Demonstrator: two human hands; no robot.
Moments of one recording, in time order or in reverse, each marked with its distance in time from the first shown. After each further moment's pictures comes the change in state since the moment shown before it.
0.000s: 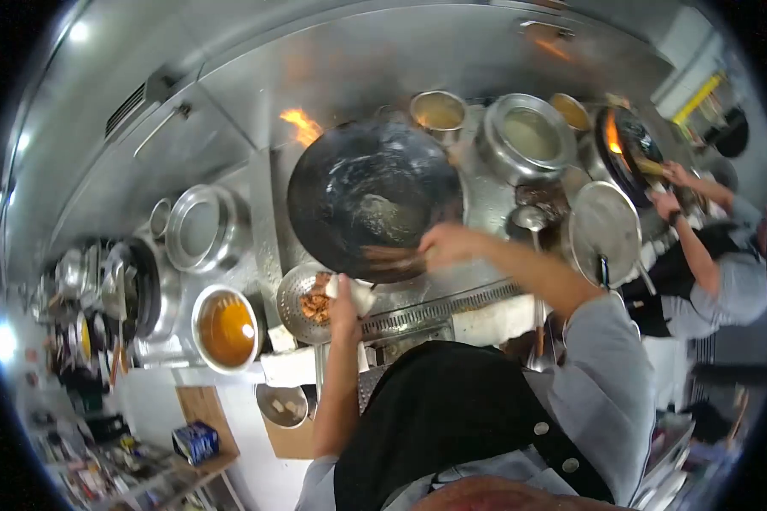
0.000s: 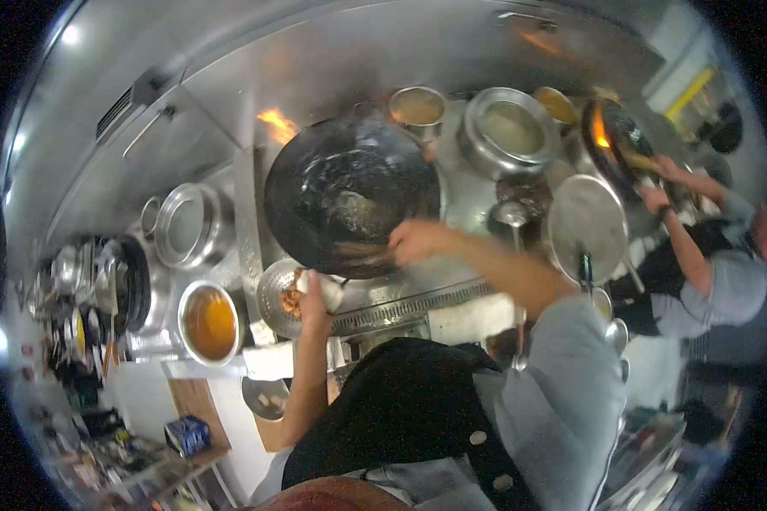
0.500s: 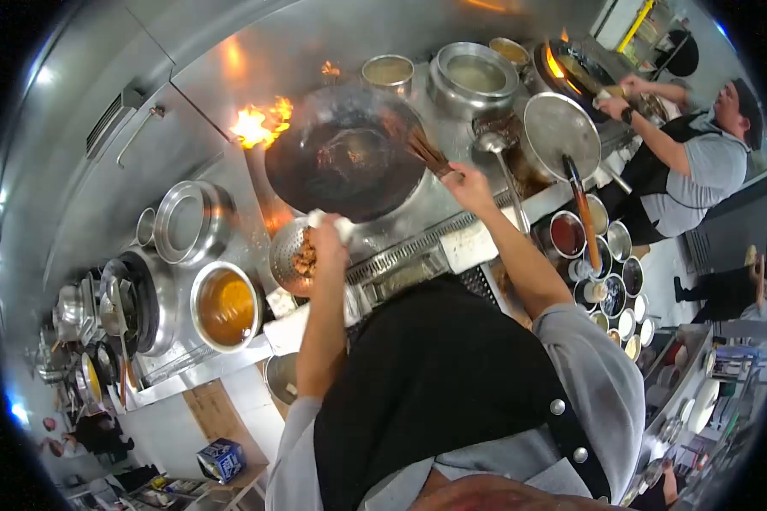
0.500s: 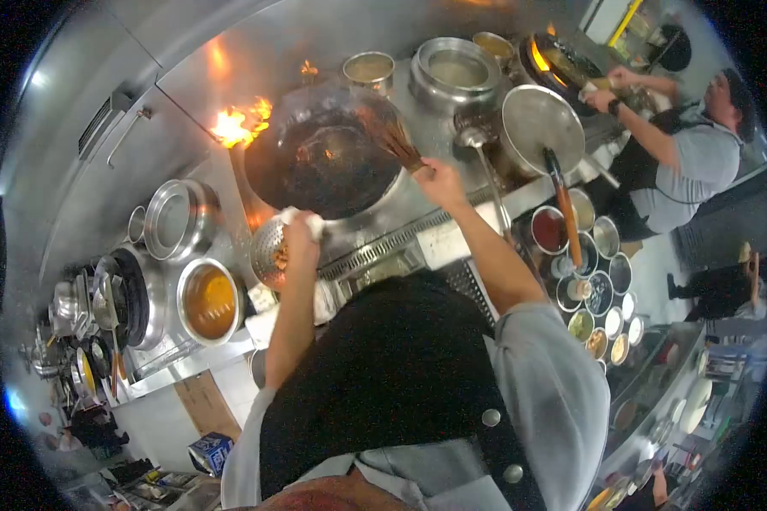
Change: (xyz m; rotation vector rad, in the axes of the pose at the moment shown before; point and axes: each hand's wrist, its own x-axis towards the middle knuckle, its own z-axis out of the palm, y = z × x) left_hand 0.049 -0.016 -0.023 -0.067 -0.175 0.076; right_hand -0.129 -0.033 0.103 0.124 1.084 0.337
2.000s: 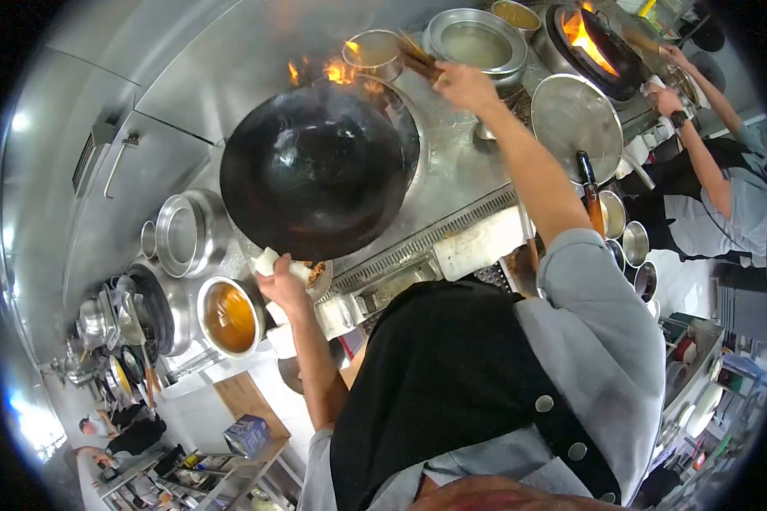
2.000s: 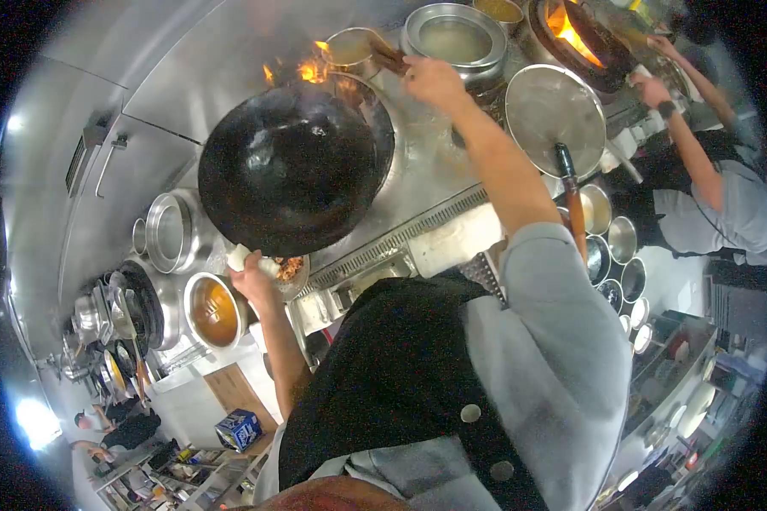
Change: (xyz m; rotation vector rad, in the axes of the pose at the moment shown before) left_hand -0.080 0.069 0.014 0.360 0.280 0.553; right_hand 0.226 0.016 -0.067 -0.483 -0.113 -0.101
